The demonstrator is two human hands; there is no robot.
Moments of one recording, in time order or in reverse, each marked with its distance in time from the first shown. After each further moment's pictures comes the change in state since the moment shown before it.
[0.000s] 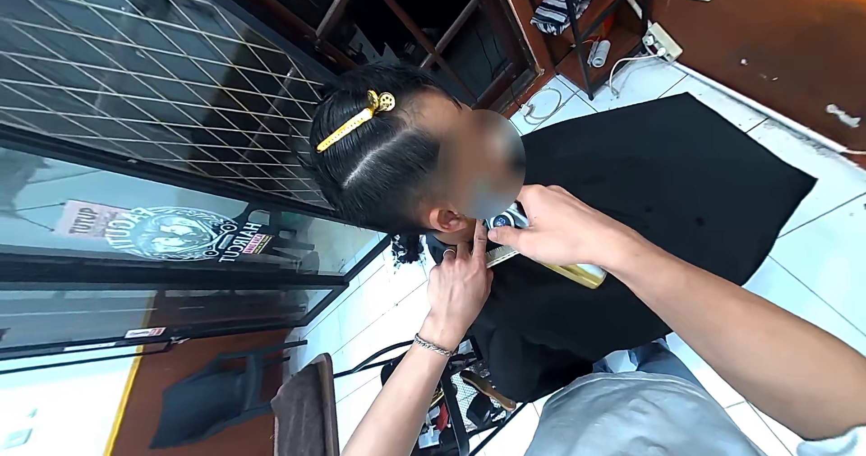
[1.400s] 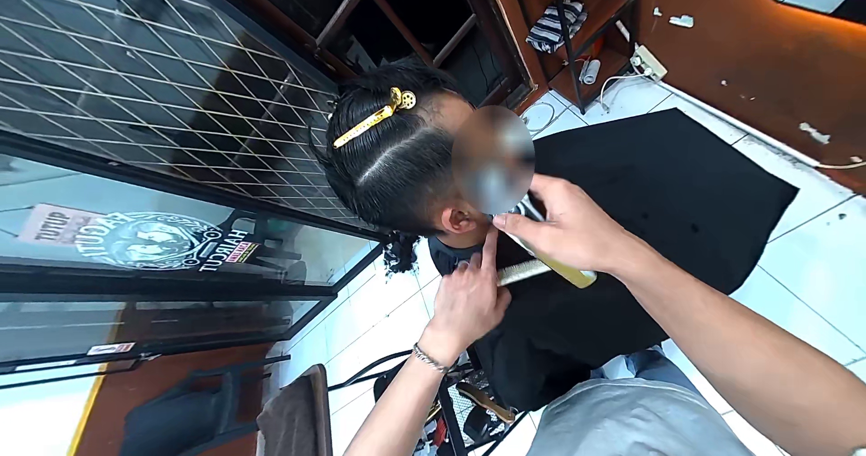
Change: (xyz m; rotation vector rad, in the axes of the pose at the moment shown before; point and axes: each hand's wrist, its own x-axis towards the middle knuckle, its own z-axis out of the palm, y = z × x) left_hand -0.007 -0.007 -0.028 -0.308 -0.335 0.044; right_hand -0.009 -0.006 0.009 0.314 0.224 -0.093
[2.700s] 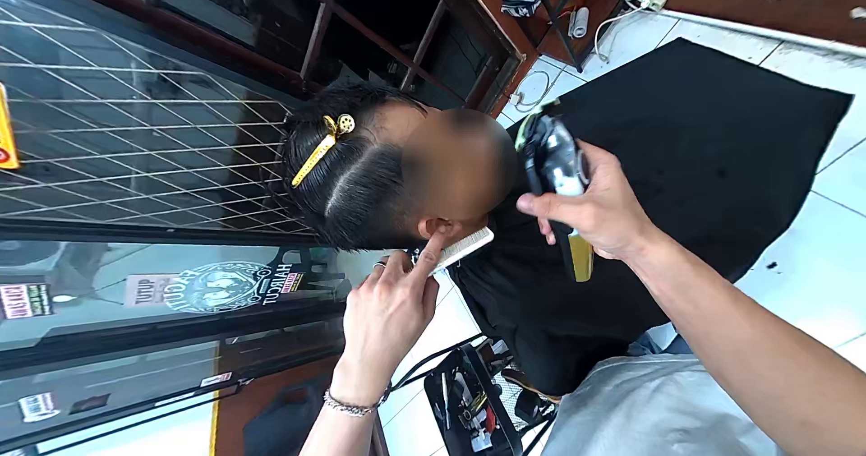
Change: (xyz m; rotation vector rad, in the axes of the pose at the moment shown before) left_hand -0.026 -0.055 -0.064 0.489 0.487 0.286; right_hand -0.022 0.050 0.008 0.860 0.368 -0.101
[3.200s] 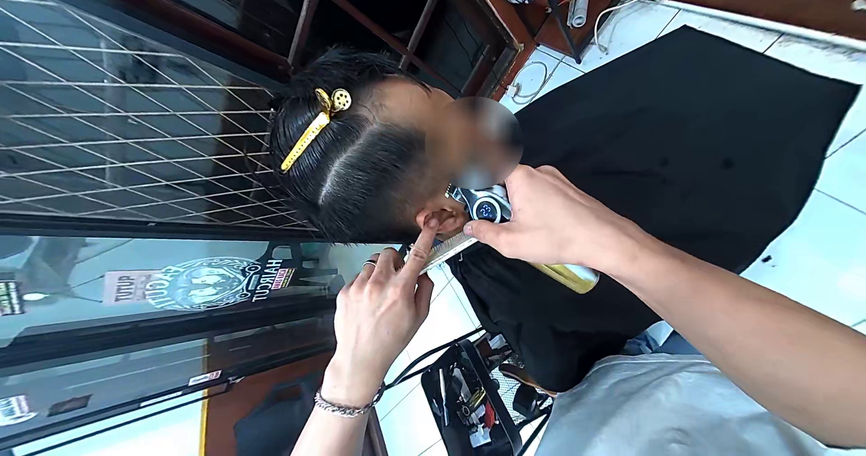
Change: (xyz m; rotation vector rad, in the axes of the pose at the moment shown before) left_hand -0.012 -0.015 0.012 -0.007 0.017 -0.005; right_hand 0.015 -0.024 0.055 -1.100 -0.325 0.219
